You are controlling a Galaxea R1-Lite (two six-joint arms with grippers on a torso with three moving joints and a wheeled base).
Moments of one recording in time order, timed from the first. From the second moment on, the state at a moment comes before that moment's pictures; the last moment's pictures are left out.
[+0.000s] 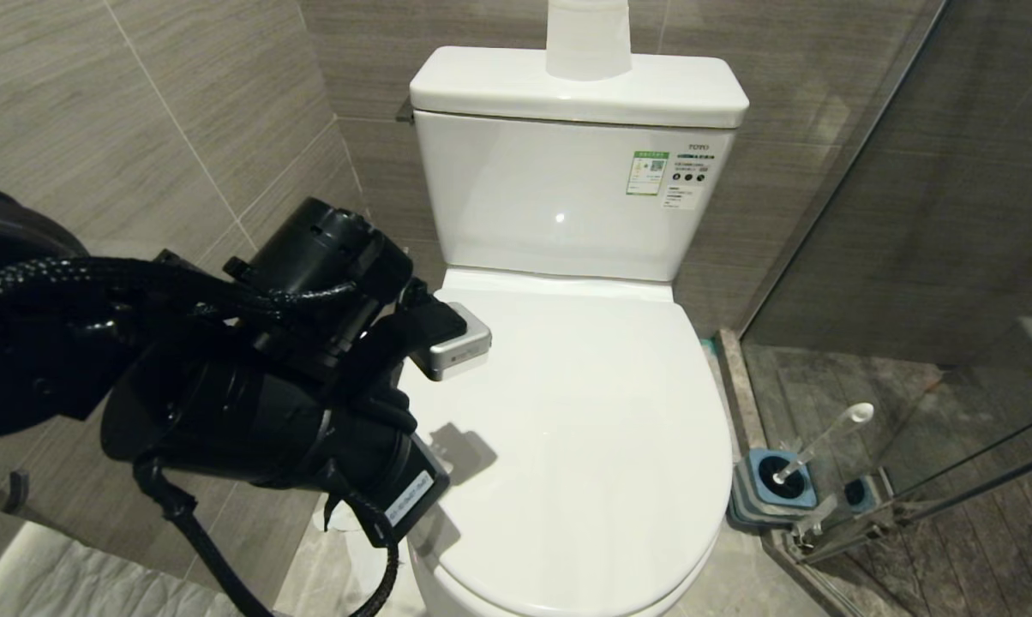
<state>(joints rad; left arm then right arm) -0.79 1.61 -1.33 0.62 0.08 0.17 0.00 0.00 0.00 0.01 0.01 -0.01</state>
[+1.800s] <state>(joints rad) -0.91 2.06 -1.32 0.41 0.14 0.15 0.00 0.00 0.00 0.01 0.01 -0.01</state>
